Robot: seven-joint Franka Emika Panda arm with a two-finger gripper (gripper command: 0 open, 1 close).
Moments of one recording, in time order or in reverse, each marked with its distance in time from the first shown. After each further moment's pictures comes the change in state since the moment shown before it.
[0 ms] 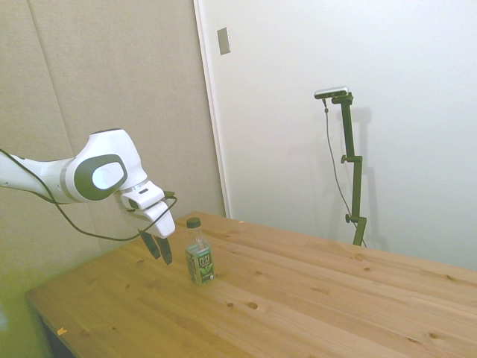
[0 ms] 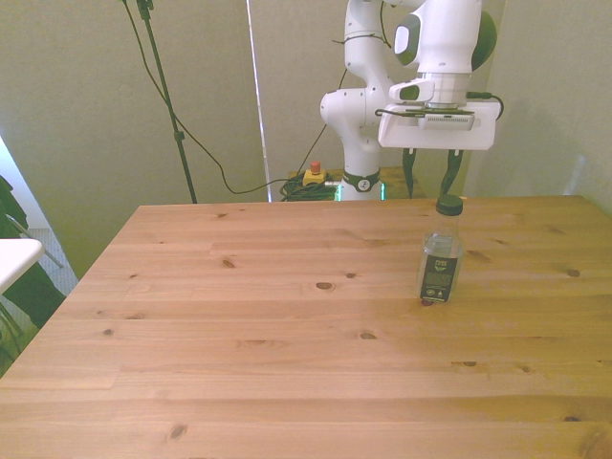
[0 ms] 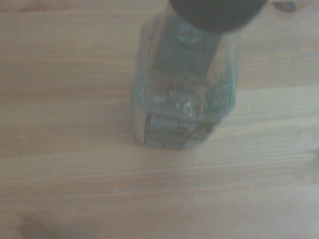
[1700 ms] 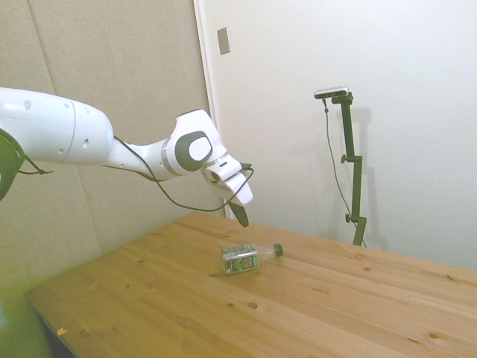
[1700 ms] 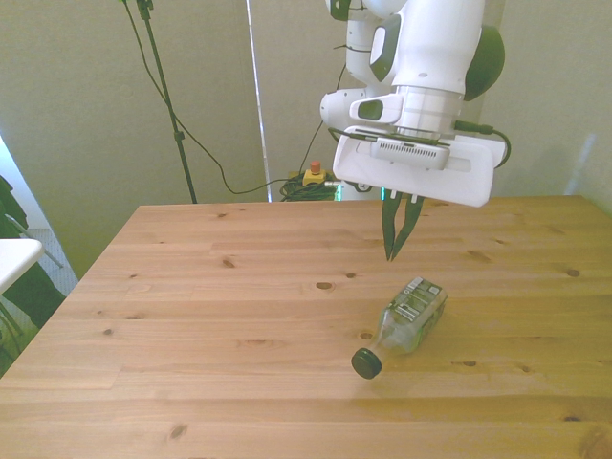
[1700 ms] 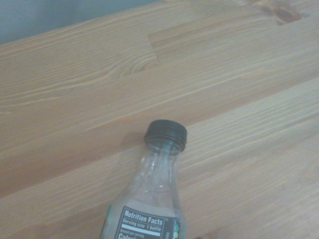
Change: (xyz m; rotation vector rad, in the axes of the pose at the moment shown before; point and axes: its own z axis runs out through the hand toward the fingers) arm 0.199 -0.088 0.024 0.016 0.140 0.289
